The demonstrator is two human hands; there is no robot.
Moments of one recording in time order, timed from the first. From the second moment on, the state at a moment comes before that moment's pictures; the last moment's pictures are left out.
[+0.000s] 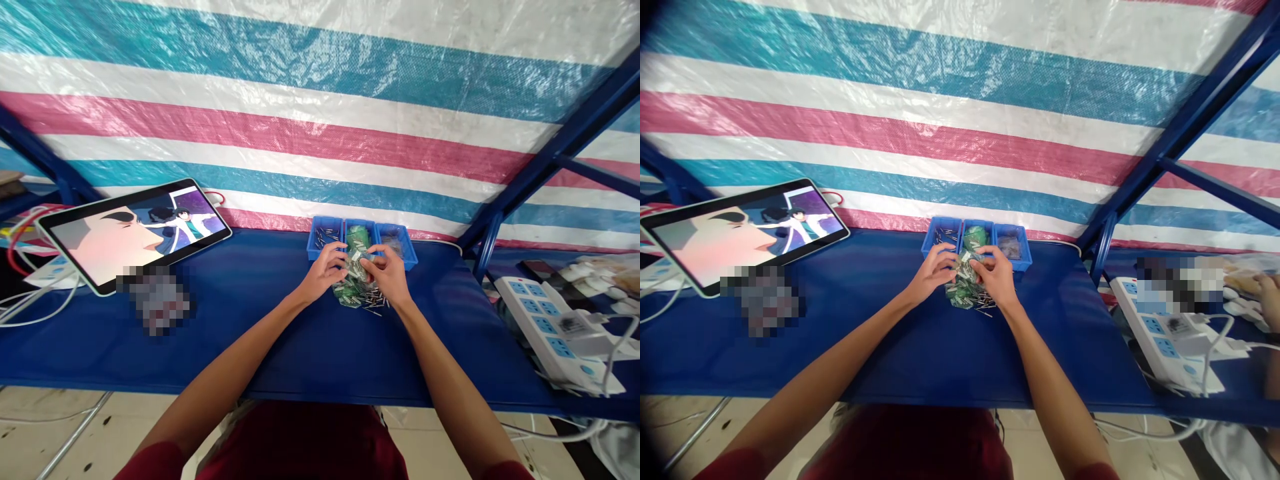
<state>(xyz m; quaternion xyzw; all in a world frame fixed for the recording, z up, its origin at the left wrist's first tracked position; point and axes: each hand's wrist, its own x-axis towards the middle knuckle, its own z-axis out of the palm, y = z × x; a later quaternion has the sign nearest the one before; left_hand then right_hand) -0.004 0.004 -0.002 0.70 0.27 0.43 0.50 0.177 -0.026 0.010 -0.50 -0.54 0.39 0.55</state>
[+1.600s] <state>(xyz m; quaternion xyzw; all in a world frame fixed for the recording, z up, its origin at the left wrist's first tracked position) -0.017 0.017 0.004 0.73 0.55 0.33 0.24 0.187 -0.021 0.012 -0.45 -0.66 0.44 0.41</state>
